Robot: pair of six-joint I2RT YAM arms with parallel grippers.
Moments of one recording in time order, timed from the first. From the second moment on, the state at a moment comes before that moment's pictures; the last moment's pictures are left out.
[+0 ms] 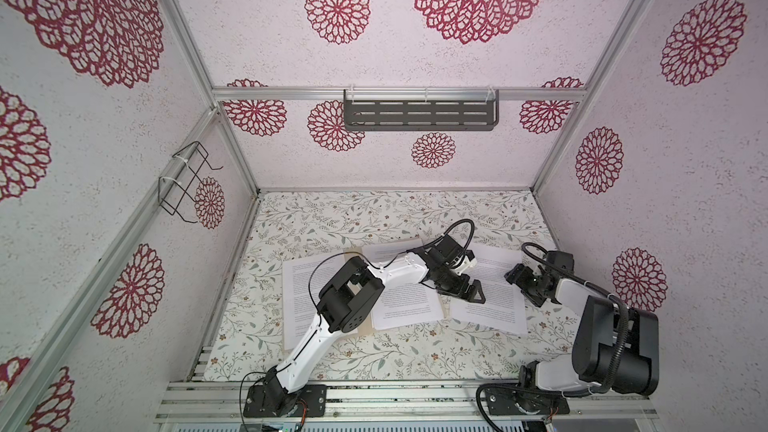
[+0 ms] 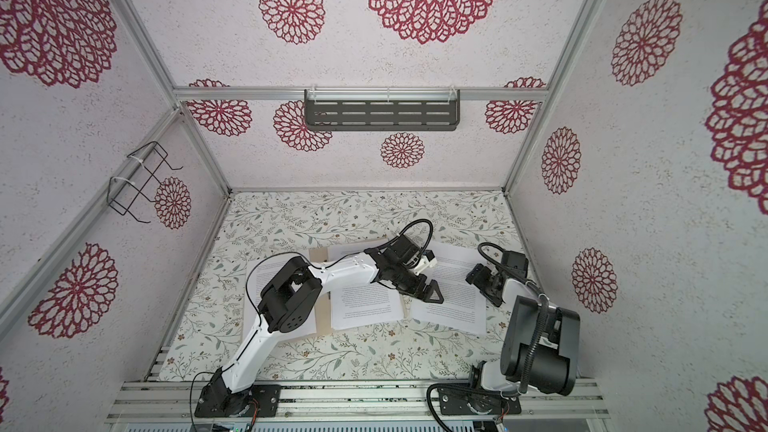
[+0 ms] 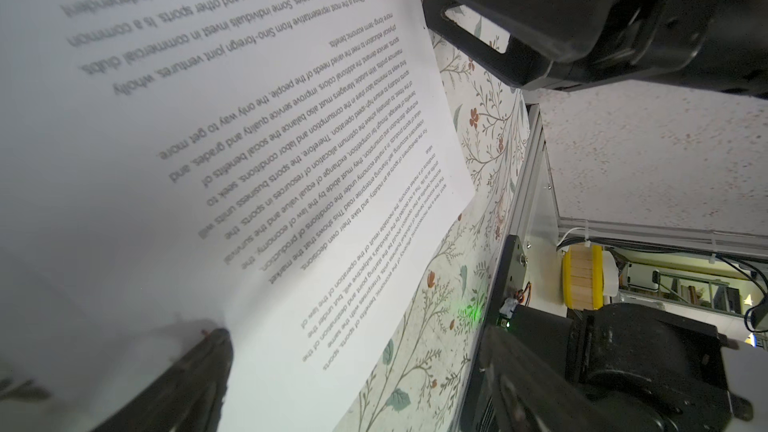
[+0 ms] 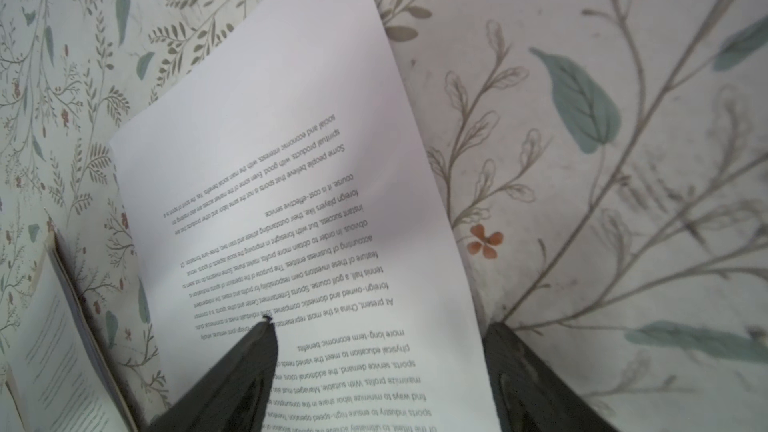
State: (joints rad) left arm -0.92 2.37 1.80 -0.38 0.64 -0.46; right arm -0.29 1.45 0.65 -0.26 -0.27 0.43
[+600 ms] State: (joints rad) left arm -0.91 2.39 1.81 -0.38 0.66 -0.46; right arm -0.29 1.31 0.54 -0.31 -0.45 0.47
